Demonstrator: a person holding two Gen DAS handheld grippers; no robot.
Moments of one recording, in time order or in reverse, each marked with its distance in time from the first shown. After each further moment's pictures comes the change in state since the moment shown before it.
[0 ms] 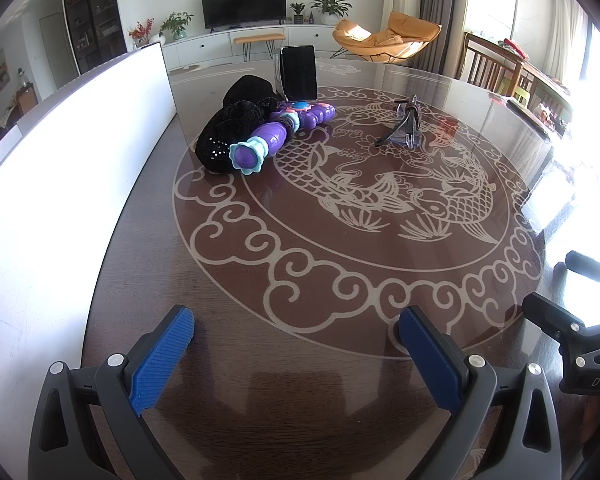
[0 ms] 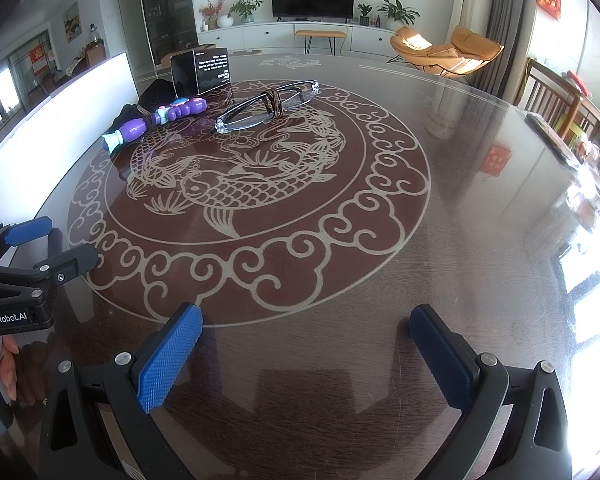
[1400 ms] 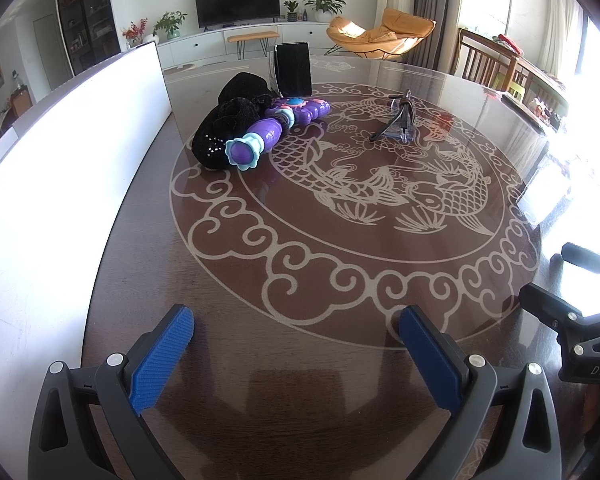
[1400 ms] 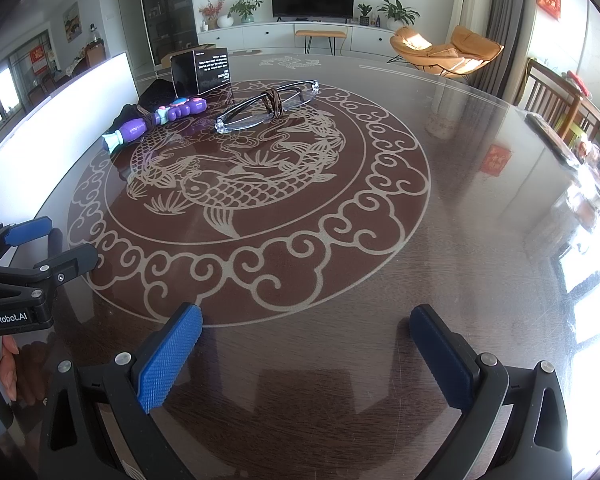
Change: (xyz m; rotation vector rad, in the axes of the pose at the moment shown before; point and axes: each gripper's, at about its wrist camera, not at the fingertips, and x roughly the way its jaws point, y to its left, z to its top) left arm -0.002 0.001 -0.003 0.039 0.017 -0.029; right arm 0.000 0.000 0.000 0.000 0.000 0.000
